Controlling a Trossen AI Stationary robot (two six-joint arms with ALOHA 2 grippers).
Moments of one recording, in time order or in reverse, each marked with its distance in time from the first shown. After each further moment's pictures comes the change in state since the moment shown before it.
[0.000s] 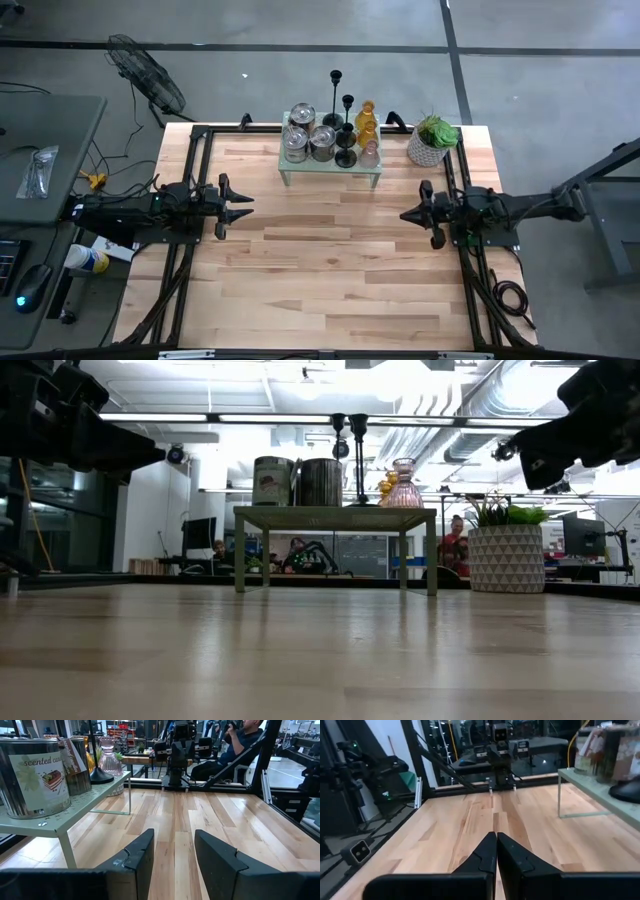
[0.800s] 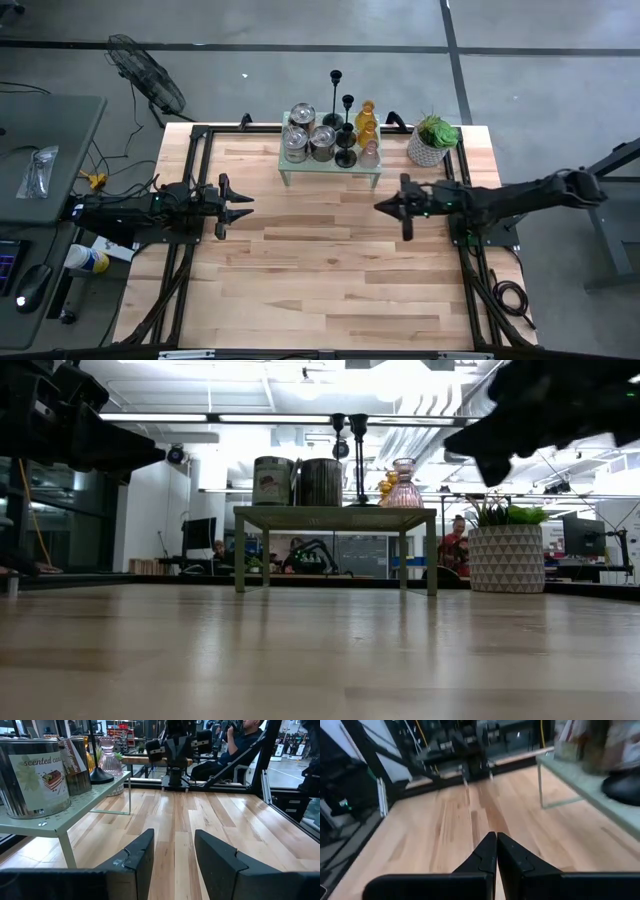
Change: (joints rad) left arm 0.000 0.000 0.000 0.000 0.000 0.000; right arm -0.078 0.700 0.220 0.343 0.041 0.092
